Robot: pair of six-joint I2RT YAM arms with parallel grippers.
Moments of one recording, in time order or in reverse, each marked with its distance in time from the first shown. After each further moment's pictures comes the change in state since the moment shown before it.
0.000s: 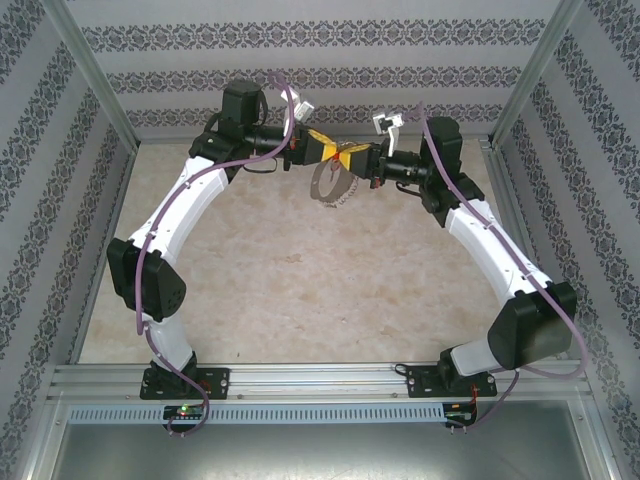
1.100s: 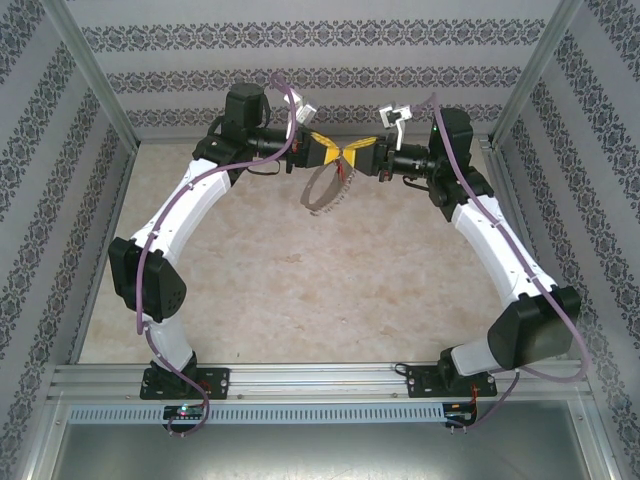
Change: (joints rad) left arm -0.013 -0.002 -0.030 0.060 0.034 -0.016; right arm -0.047 0.001 0.072 -0.038 -0.101 0.021
